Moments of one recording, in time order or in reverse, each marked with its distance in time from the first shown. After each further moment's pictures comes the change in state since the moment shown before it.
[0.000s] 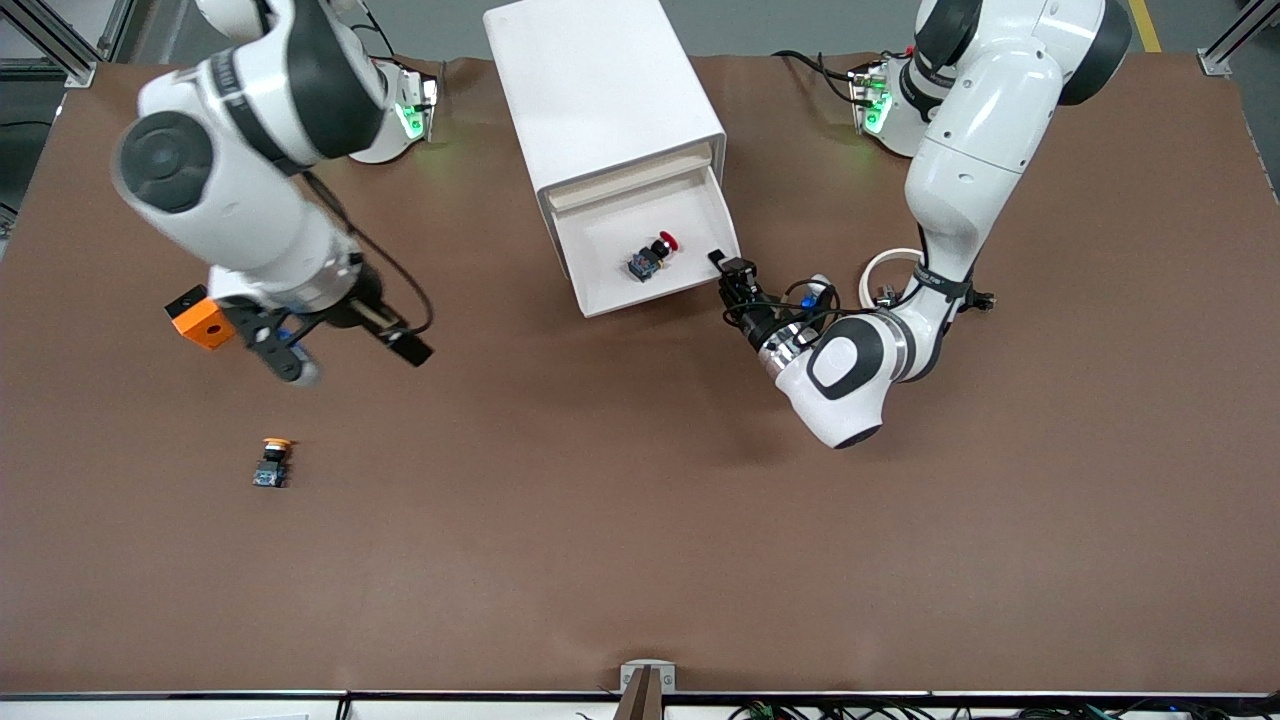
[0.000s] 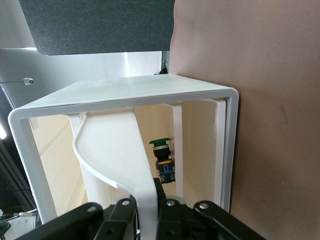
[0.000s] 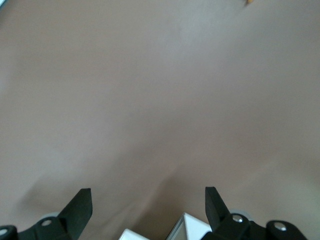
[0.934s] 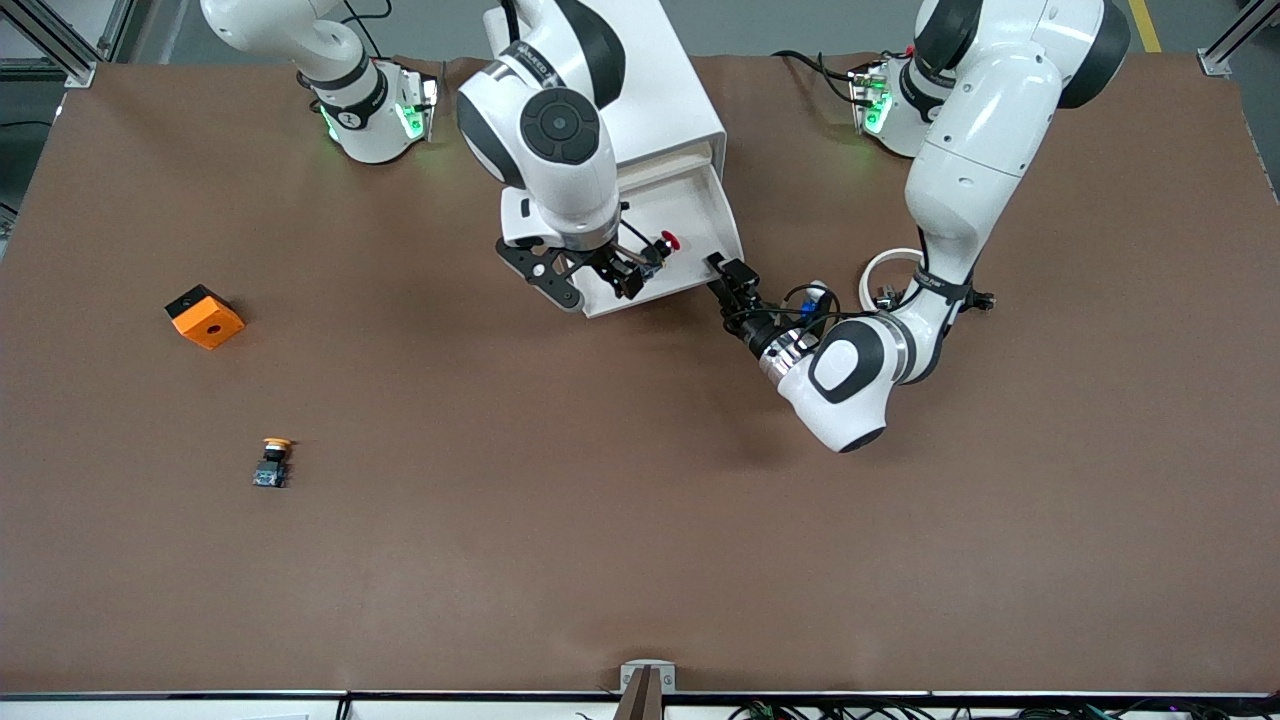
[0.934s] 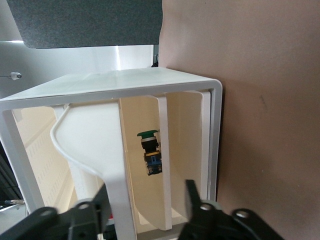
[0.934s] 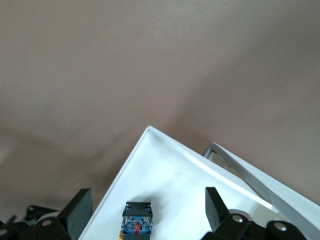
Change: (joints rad) left arm 0.000 0.012 0.000 0.018 0.000 0.044 0.007; right arm 0.367 0.173 -0.001 0.000 -0.001 0.101 0.283
